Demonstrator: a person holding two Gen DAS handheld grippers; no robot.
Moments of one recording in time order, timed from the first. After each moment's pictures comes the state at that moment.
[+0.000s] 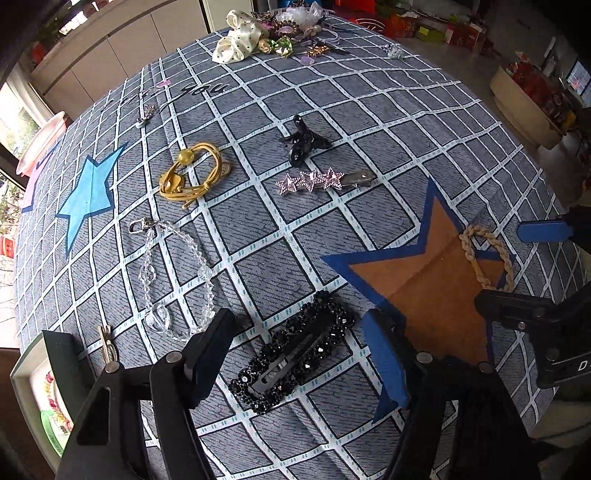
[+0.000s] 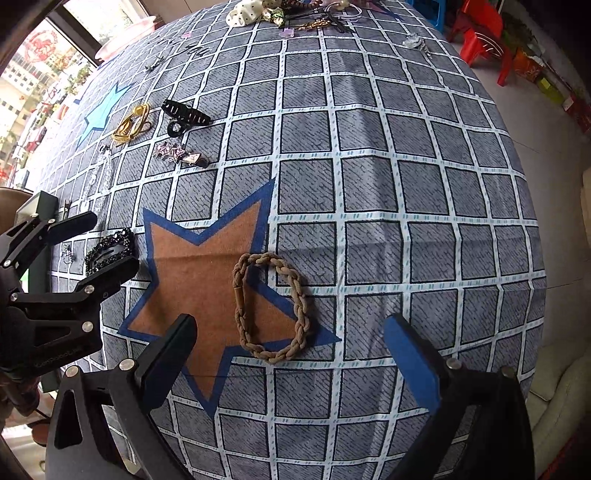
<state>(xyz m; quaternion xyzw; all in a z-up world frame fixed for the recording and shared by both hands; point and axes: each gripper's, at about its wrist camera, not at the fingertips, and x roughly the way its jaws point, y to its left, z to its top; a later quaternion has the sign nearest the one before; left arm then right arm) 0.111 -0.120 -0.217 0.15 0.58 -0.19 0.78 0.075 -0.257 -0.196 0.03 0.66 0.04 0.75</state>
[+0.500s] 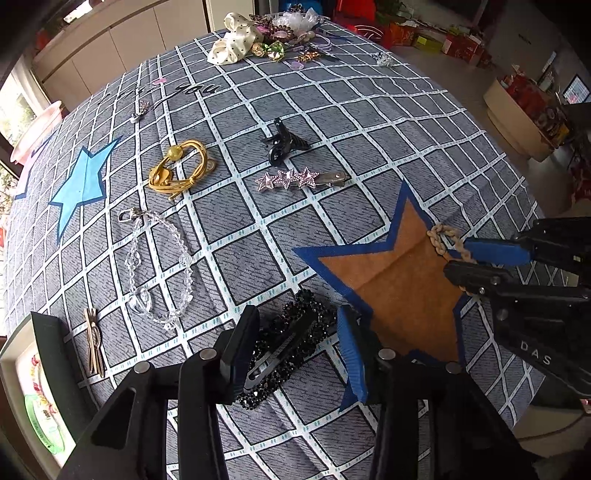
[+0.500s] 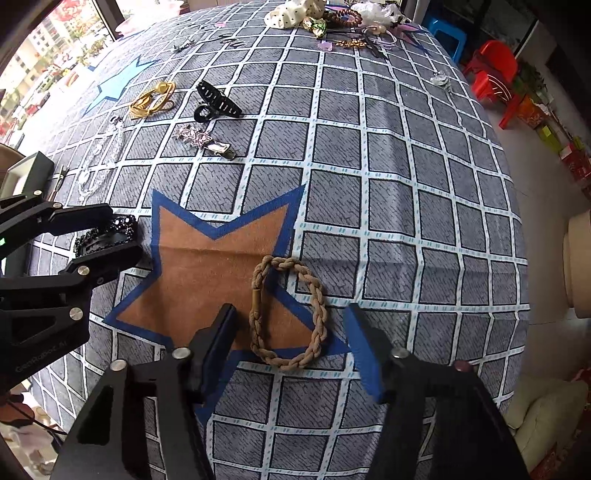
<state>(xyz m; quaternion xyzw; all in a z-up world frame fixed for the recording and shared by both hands) 0.096 -0.125 -0.205 0.11 0.59 -0.20 0.78 0.063 -0.208 -0.203 -0.05 0.63 0.04 0.77</state>
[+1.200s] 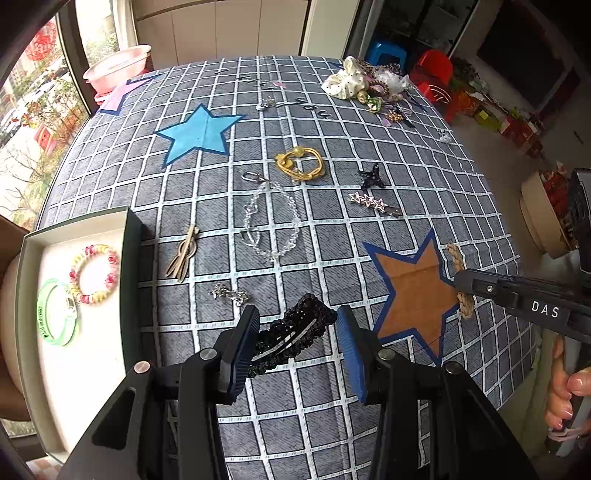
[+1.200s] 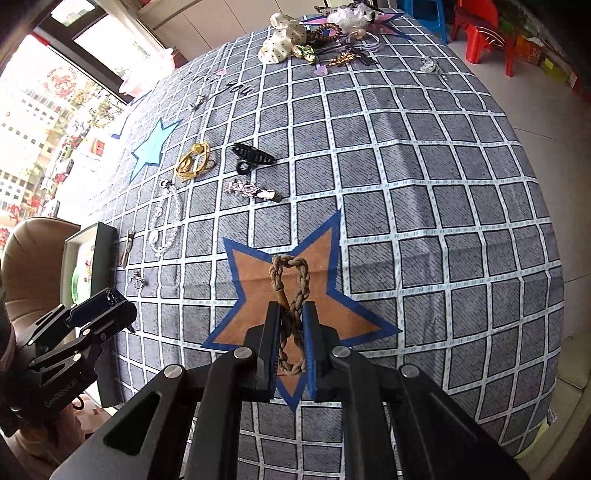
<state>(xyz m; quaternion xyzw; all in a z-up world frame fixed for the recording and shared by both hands) 0.050 -0.031 -0.140 -0.02 0.57 -0.09 0.82 0.074 -0.224 -0.153 0.12 0.62 0.09 0.77</state>
